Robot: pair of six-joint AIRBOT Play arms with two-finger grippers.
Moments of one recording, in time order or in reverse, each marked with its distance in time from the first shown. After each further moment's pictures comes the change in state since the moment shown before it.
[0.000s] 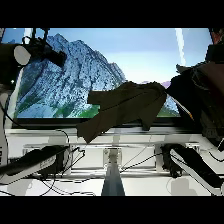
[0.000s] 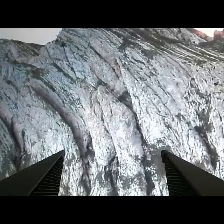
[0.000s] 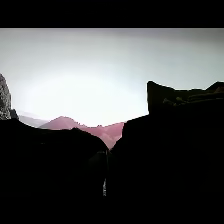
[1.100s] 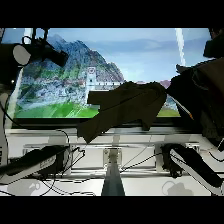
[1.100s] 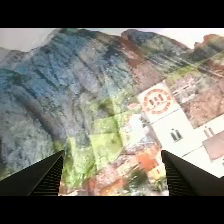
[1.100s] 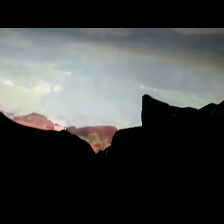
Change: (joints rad) left arm 0.000 -0.001 0.000 -0.103 0.000 0.000; right arm 0.000 -0.011 -0.076 0.009 -0.068 -0.159
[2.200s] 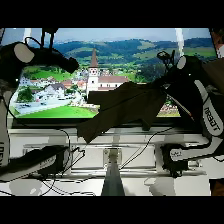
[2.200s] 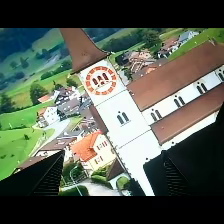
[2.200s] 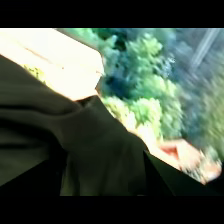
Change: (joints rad) left arm -0.006 -0.045 0.000 -0.164 -0.139 0.000; right arm 0.015 -0.640 -0.261 0.104 -0.279 -0.276
